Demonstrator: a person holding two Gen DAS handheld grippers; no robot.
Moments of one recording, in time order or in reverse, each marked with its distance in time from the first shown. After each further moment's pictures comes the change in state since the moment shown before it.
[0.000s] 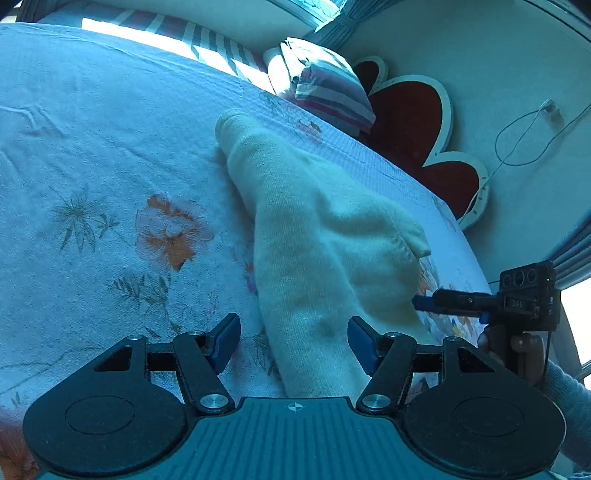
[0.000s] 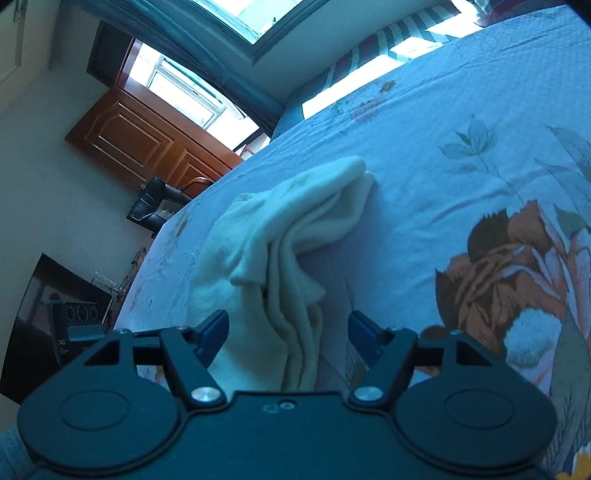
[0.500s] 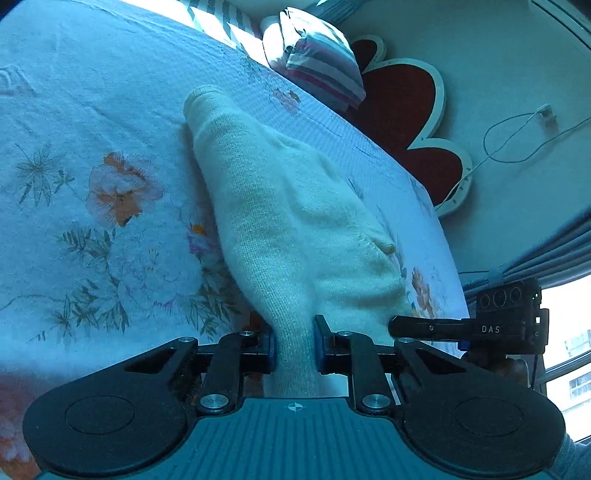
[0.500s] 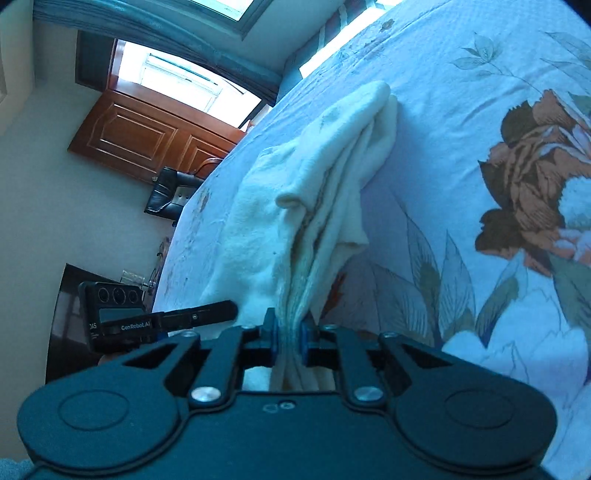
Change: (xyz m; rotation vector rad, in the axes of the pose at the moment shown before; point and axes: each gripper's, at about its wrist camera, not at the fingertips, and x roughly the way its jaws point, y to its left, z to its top) left arm 0.014 -0.043 -0.005 -0.076 0.148 -0.046; right arm 0.001 0.030 -0.024 0.175 0.087 0.066
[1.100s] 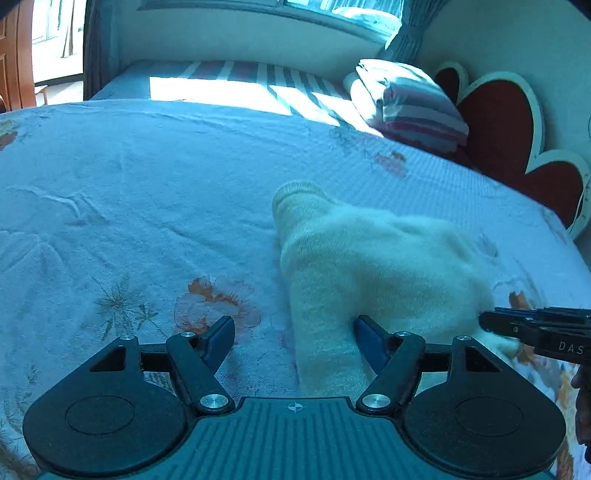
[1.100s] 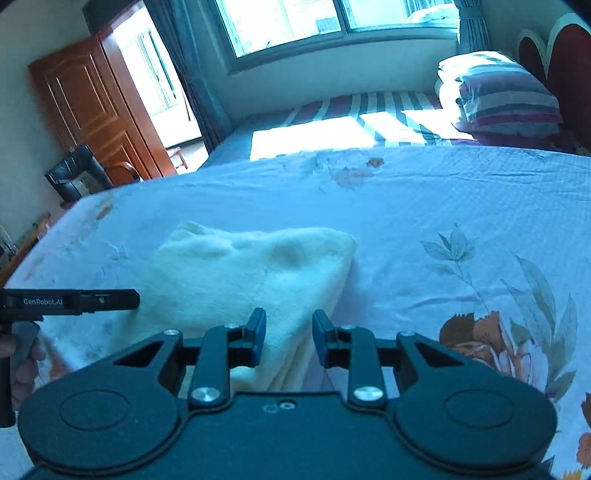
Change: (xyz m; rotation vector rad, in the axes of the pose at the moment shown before) left arm 0.037 -0.015 0.049 0.124 -0.243 0.498; right arm 0.044 0.037 0.037 -0.451 -0.199 -0.518
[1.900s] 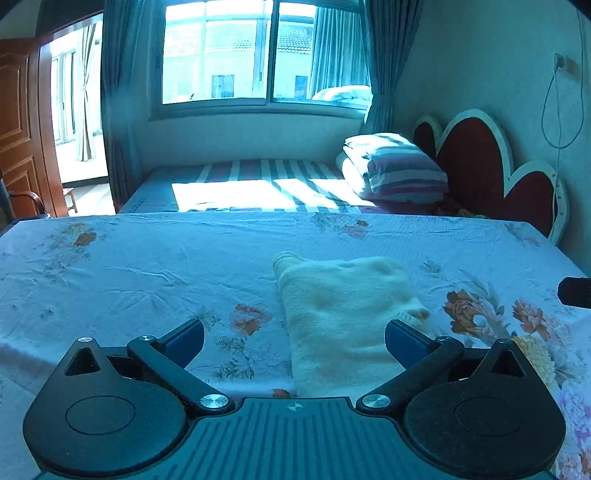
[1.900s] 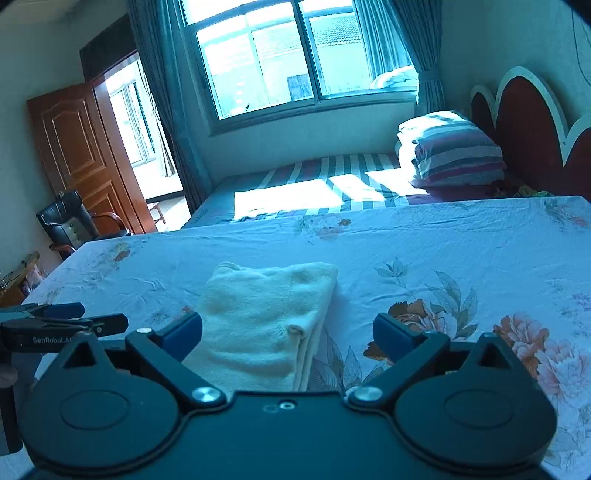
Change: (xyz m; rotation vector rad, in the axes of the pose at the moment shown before) left arm -0.229 -0.035 -0.089 0.149 -0.317 0.101; right arm -0.194 0.071 -0.063 0.038 -0.289 -0.097
